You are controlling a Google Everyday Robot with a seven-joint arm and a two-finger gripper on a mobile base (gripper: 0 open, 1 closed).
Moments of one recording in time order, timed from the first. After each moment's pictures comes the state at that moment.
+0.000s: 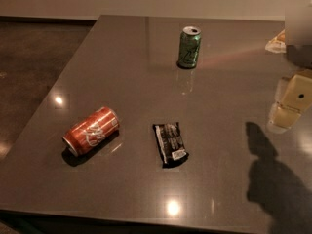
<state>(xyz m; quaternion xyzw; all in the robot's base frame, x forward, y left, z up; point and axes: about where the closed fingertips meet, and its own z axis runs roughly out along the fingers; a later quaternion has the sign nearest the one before) 0.438 -0.216 0.977 -0.60 0.78 -0.04 0.16</state>
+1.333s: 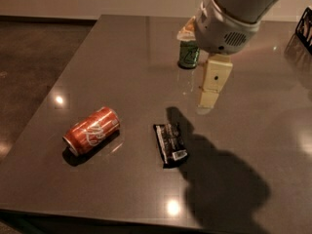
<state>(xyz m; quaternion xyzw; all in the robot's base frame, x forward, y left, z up) 0.483 -0.078 0.975 -0.74 0.65 0.02 0.20</state>
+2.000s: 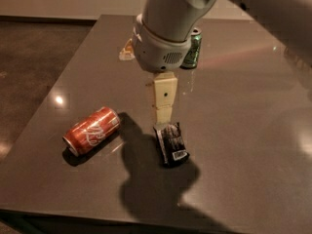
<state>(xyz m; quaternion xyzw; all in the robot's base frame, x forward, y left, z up) 0.468 0.023 0.944 -0.83 0.52 0.04 0.17</state>
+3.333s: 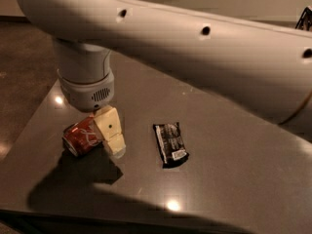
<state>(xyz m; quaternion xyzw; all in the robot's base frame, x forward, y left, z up) 0.430 0.132 0.873 -0.92 0.39 0.03 0.06</state>
